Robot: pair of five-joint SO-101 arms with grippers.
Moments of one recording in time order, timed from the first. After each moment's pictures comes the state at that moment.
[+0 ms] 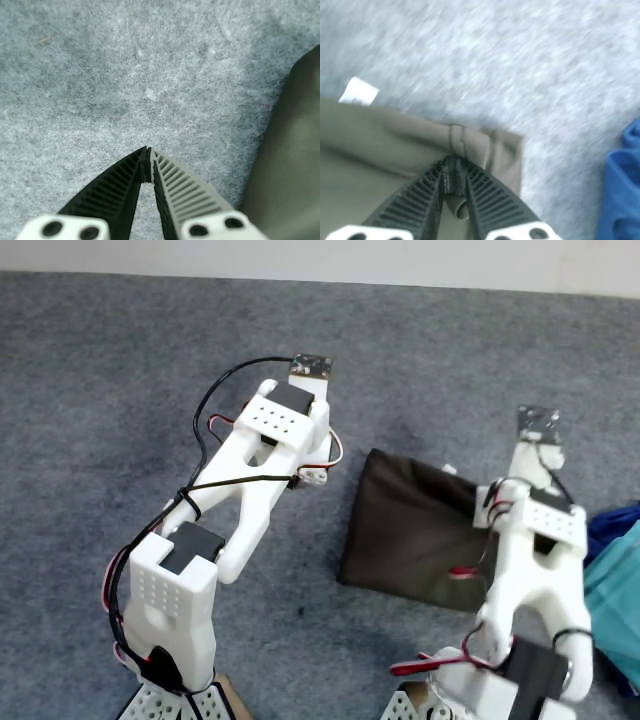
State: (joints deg) left arm 19.0 25.2 -11.1 80.3 19.6; right arm 18.2 -12.8 42.8 40.0 15.5
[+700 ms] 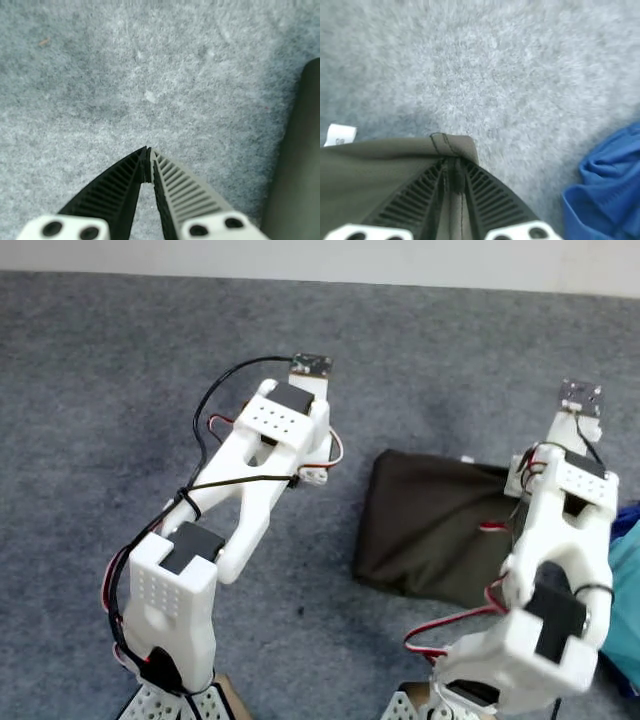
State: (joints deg) left arm 19.0 25.2 -11.1 79.5 19.6; right arm 22.6 0.4 23.9 44.5 13.7
